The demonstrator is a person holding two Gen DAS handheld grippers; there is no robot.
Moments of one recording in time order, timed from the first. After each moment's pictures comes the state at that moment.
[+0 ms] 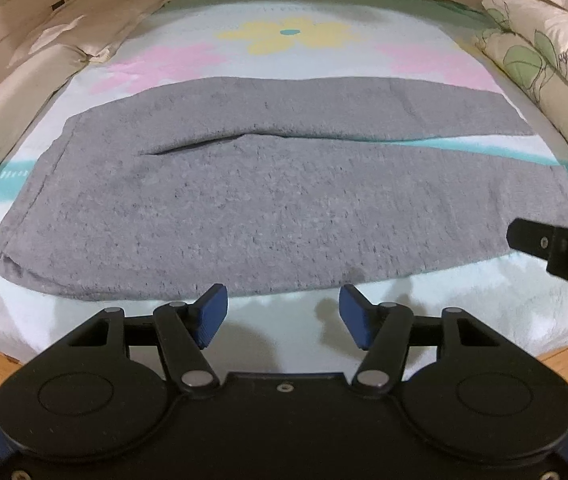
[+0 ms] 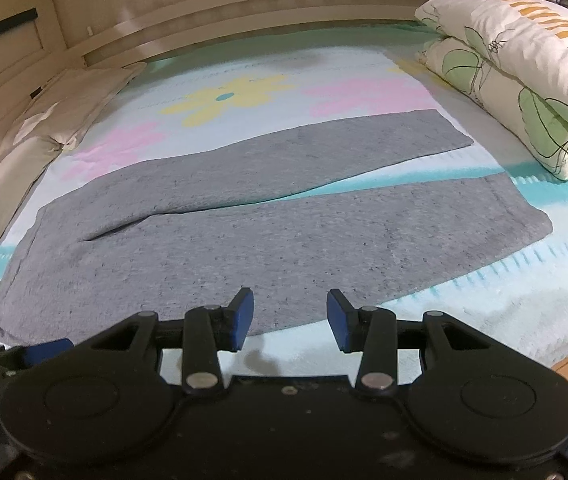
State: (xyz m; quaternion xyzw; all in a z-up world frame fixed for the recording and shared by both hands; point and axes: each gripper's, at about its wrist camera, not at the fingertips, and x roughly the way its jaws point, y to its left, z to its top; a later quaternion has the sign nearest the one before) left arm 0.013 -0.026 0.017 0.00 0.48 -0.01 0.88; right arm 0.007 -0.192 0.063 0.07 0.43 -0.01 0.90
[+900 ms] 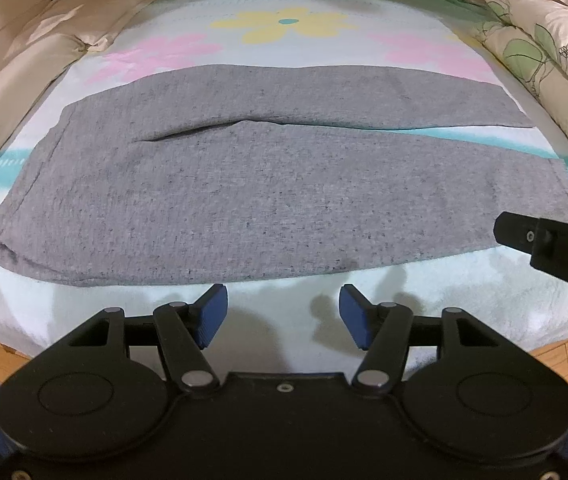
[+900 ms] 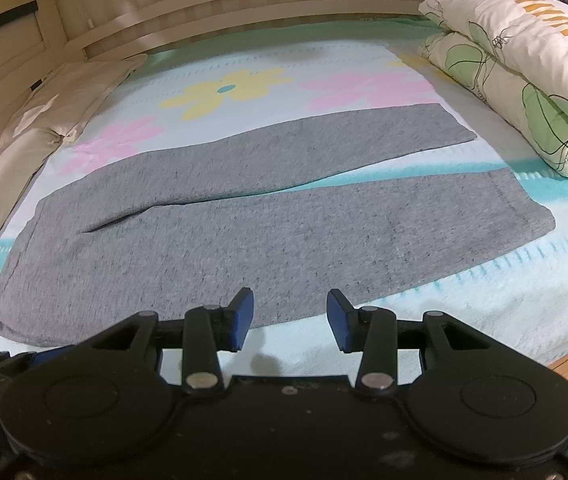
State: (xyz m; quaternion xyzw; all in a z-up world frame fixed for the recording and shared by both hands) left arm 0.009 -0.029 0.013 -0.01 0.49 -0.01 0.87; right arm 0.010 -0.193 0.057 0.07 0.44 -0.01 0.90
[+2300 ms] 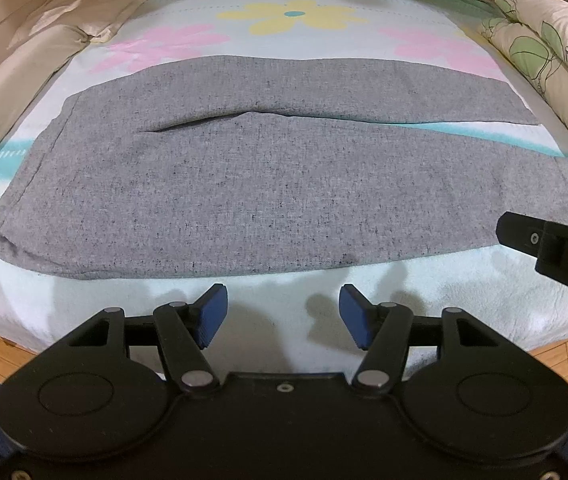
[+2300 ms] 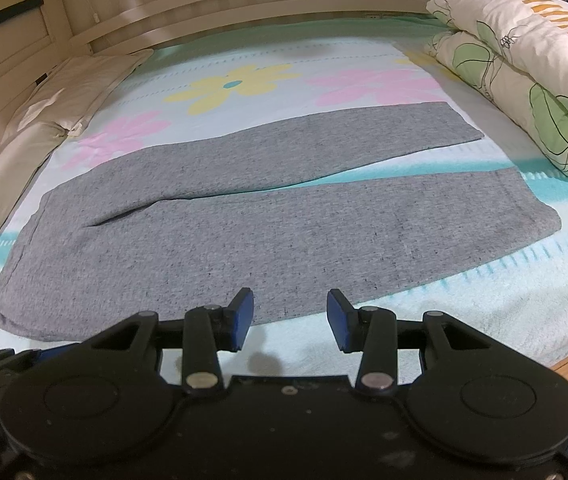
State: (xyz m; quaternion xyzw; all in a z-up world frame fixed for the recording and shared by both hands) left arm 0.013 -0.027 0.009 -0.01 0.50 0.00 0.87; right arm 0.014 -0.193 0.059 0.06 0.45 0.01 0.89
